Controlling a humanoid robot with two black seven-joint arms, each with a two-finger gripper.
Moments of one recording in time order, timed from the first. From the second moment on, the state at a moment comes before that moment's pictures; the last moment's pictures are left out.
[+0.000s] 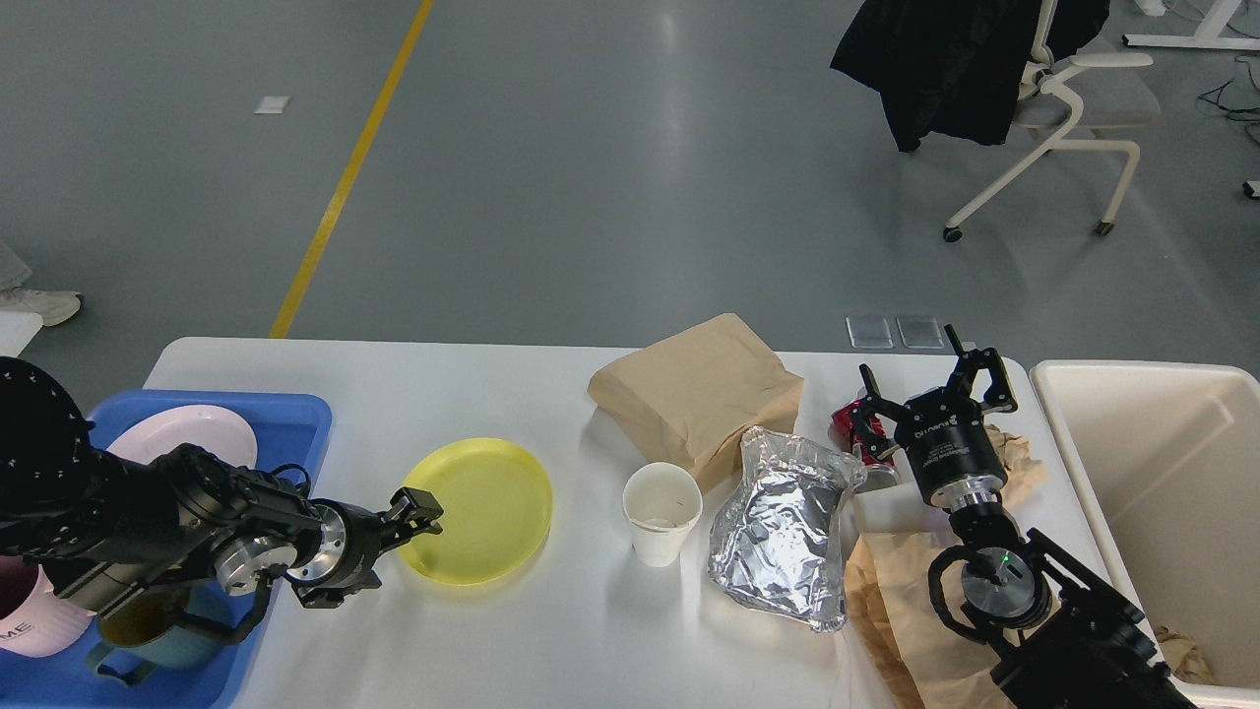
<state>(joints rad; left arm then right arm) -1.28 0.27 1.10 -1.07 -0.42 -0.06 -0.09 0.41 -0.11 1.04 0.61 -0.16 0.49 0.44</state>
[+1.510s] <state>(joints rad) -1.61 0.39 1.21 -1.32 -0.41 -0.30 -0.03 0.41 -0.11 1.04 0.61 -0.16 0.49 0.44</state>
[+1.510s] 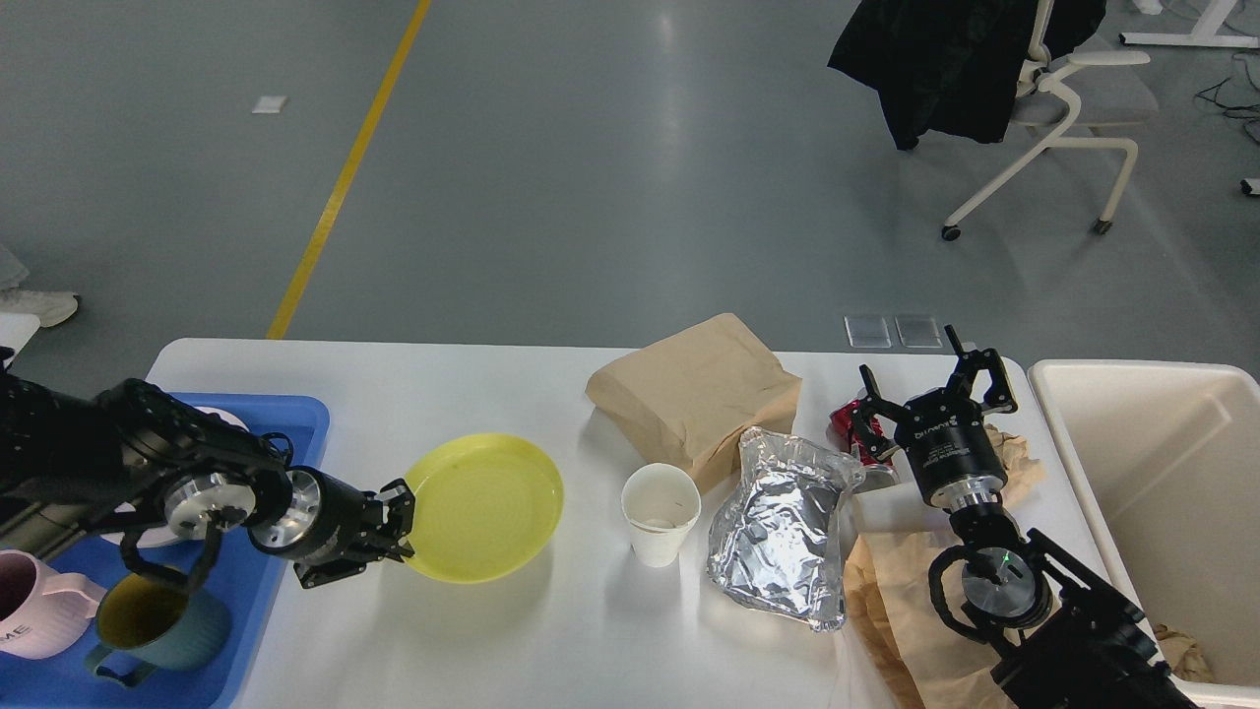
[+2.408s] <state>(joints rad) -1.71 0.78 1.53 -0.92 -0.37 -0.70 -0.03 0.41 -0.11 1.04 0.61 -0.16 0.49 0.44</state>
